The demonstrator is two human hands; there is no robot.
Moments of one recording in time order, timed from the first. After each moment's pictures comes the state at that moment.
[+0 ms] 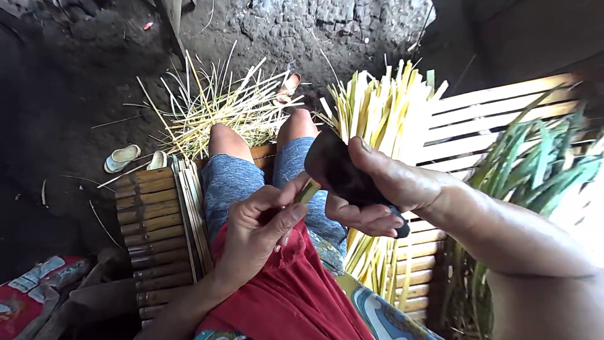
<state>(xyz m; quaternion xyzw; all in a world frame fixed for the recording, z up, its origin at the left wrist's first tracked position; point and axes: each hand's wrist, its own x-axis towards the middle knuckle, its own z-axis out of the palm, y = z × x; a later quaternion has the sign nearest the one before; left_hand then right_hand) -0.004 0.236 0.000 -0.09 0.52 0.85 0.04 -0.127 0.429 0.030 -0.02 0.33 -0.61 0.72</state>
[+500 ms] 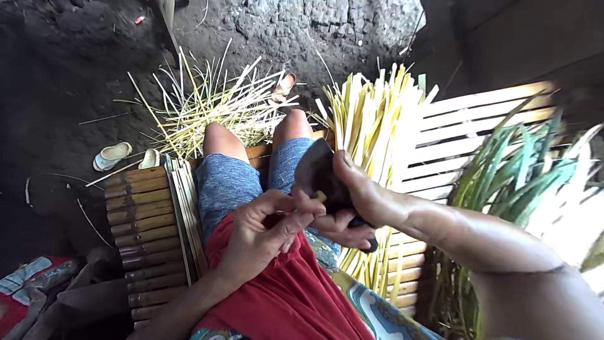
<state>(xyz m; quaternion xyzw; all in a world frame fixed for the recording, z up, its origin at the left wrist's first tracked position) -0.004 0.240 -0.007 -0.05 0.50 0.86 0.08 -0.112 0.419 0.012 -0.08 0.35 -0.64 0.68</state>
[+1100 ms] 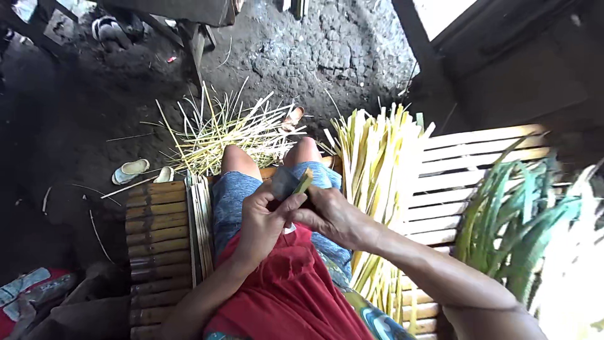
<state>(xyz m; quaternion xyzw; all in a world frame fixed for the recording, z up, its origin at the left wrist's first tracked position) -0.022 0.229 -0.018 -0.12 0.60 0.79 -0.03 -0.096 0.392 -0.004 -0.32 0.82 -0.40 0.25</state>
